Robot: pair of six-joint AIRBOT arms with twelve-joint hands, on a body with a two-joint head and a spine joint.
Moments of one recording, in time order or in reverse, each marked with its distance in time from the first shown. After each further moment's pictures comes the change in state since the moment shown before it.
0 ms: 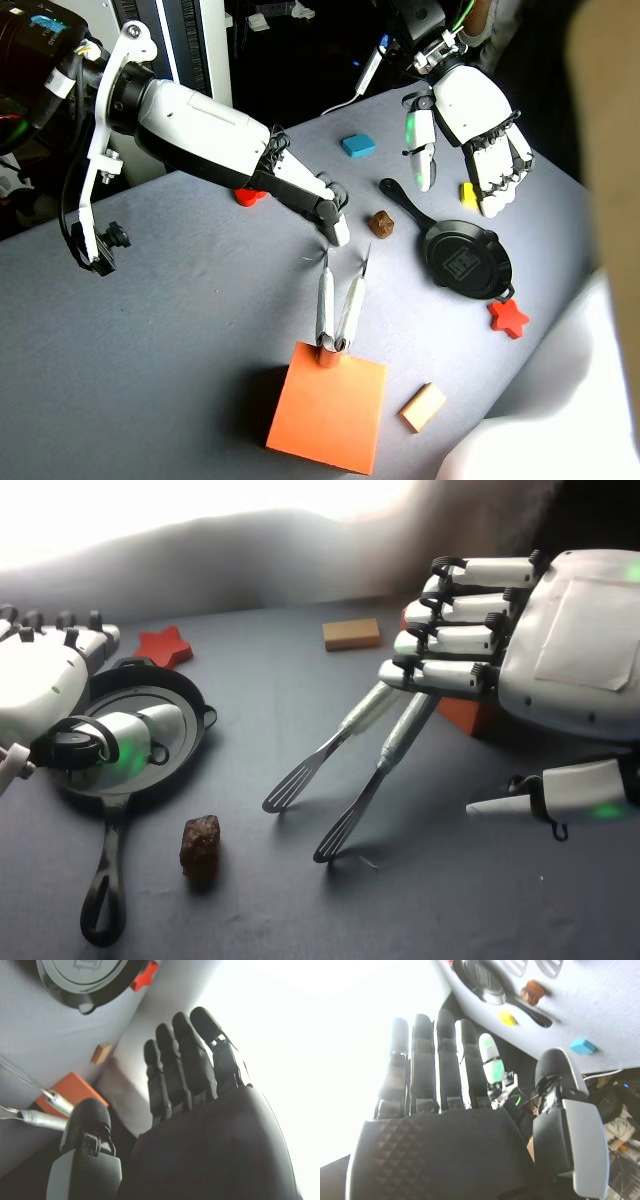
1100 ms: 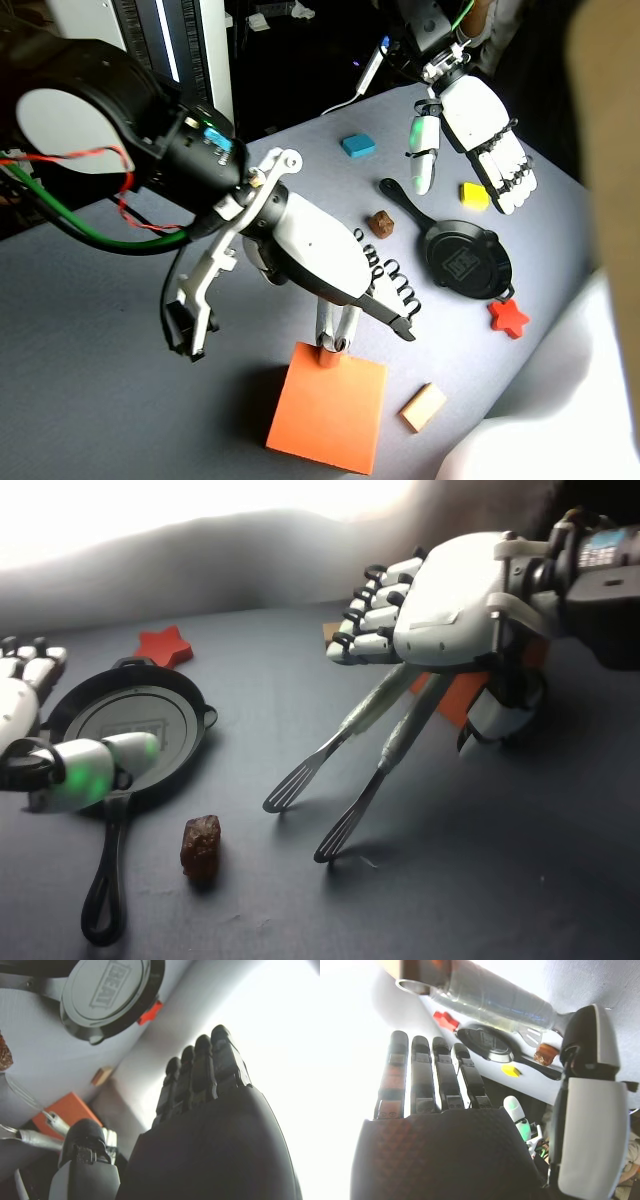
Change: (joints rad) left arm 0.099 0.038 0.008 -0.071 -0.018 -0.070; right arm 0.100 -0.467 0.471 0.011 -0.392 0.053
